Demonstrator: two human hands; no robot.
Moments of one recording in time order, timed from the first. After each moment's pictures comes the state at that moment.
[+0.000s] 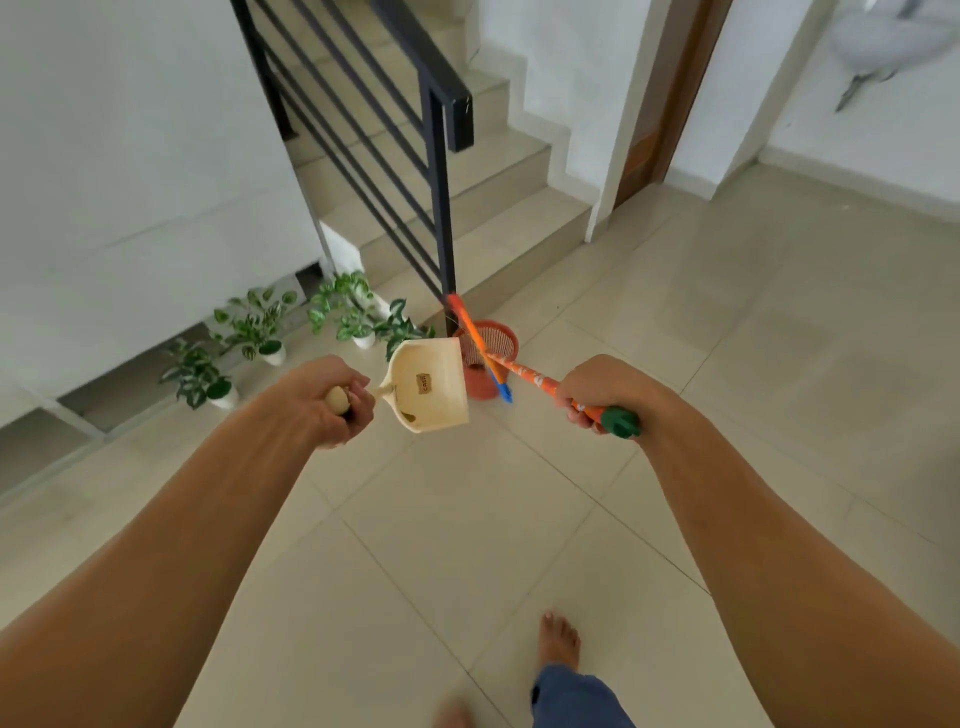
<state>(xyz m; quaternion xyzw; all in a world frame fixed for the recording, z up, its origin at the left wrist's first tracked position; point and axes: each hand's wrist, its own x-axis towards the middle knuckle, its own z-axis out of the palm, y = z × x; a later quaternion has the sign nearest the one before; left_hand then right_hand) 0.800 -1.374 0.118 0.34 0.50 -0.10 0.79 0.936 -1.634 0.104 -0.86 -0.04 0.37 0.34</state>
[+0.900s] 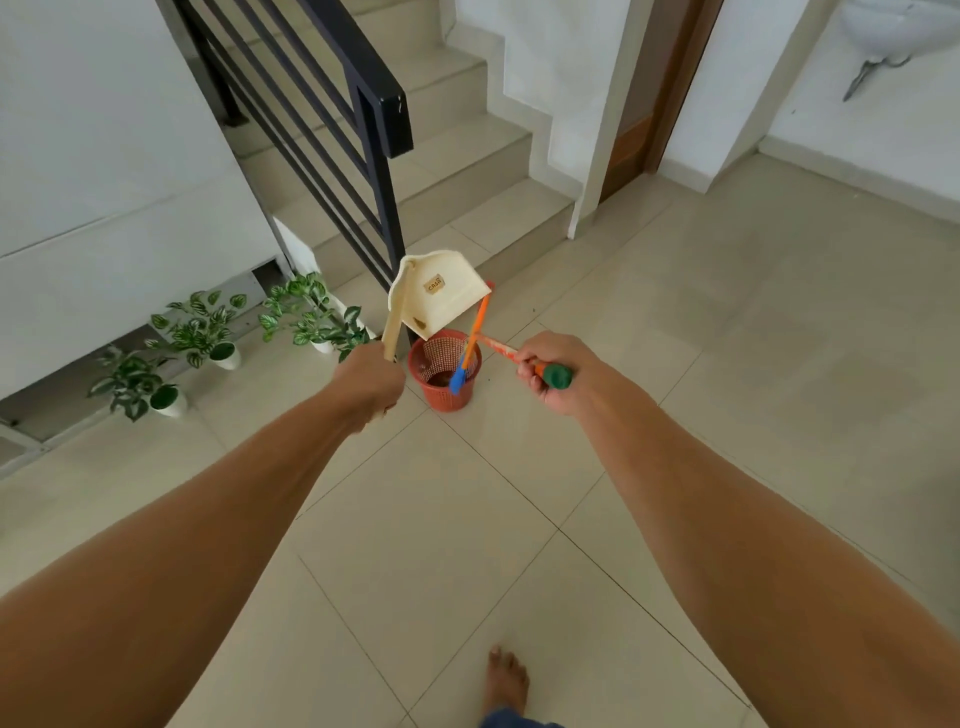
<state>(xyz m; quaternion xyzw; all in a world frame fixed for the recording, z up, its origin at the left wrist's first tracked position) 0.999 -1.453 0.069 0.79 0.41 -0.04 0.46 1.115 -1.644 0.081 -0.63 0.14 0.40 0.65</state>
